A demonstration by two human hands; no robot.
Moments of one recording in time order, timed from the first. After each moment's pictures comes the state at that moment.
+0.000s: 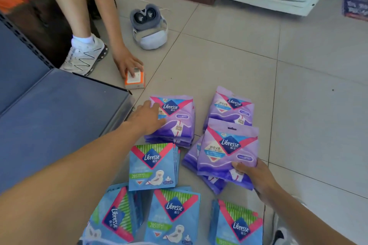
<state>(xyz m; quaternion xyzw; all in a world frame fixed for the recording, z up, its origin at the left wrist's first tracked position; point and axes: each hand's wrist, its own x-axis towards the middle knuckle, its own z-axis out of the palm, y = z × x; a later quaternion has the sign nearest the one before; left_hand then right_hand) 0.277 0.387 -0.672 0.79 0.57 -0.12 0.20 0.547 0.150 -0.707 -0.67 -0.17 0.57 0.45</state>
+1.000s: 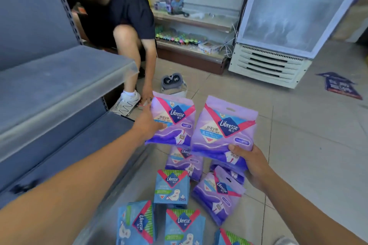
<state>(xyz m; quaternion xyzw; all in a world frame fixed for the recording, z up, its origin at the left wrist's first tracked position) 0.210 0.336 -0.477 0.60 0.60 0.31 0.43 0.492 0.183 -0.496 -0.55 -0.29 0.57 0.54</state>
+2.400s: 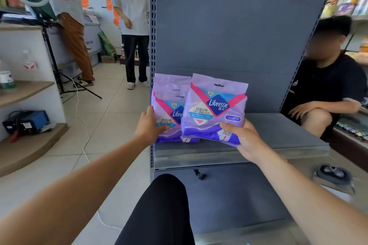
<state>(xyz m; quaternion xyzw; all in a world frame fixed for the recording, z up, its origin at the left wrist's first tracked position) -0.216 0.004 -0.305 0.34 0.81 0.47 0.04 0.019 0.164 -0.280 -0.21 -0.61 0.70 0.31</state>
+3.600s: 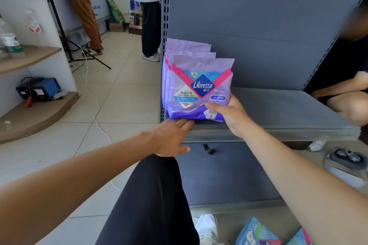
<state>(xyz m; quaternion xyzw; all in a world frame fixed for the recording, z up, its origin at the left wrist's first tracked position) -0.162 -0.032 -0.341 0.65 0.76 0.02 -0.01 -0.056 0.151 -0.321 -0.20 -0.67 0.66 0.27</state>
